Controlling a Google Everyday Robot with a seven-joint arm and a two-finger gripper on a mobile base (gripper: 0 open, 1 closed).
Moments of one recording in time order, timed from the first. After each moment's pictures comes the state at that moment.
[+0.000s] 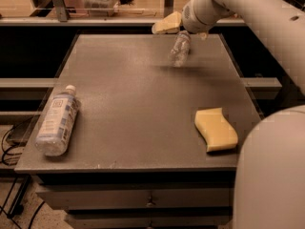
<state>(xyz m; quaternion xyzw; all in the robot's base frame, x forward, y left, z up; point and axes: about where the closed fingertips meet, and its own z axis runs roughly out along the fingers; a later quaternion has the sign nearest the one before) 0.787 -0.088 0.919 -0.09 0.92 0.17 0.35</state>
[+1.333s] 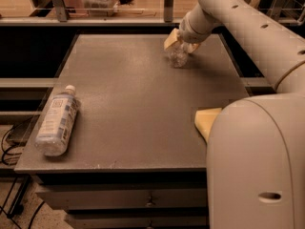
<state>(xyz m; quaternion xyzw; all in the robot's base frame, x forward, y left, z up) 0.812 -0.094 0.860 -0.08 0.94 0.14 0.29</state>
